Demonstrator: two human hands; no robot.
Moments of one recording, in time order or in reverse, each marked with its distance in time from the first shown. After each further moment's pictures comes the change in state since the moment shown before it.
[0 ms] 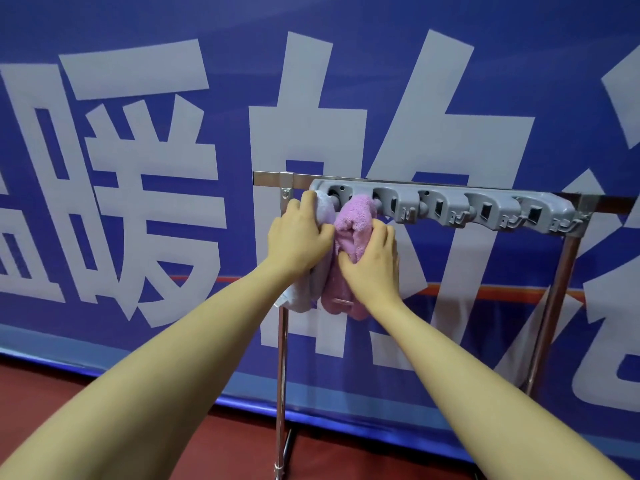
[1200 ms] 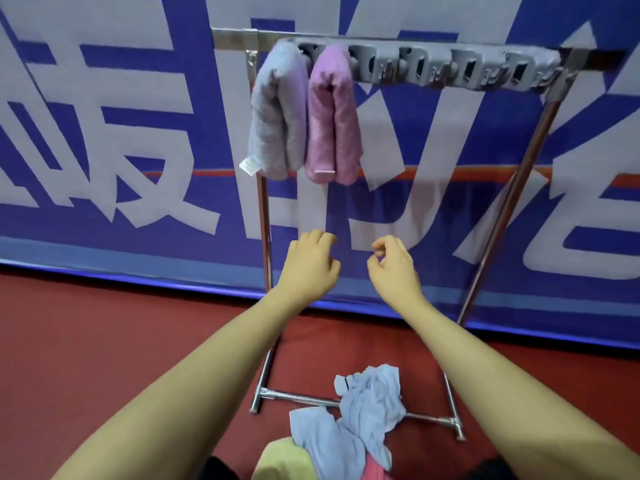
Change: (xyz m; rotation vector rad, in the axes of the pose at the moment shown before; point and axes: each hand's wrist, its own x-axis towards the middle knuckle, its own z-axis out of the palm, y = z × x) left_hand -0.209 -0.009 0.093 0.020 -0.416 0.107; right_hand -0.179 0.113 -0.049 -0.093 -0.310 0.324
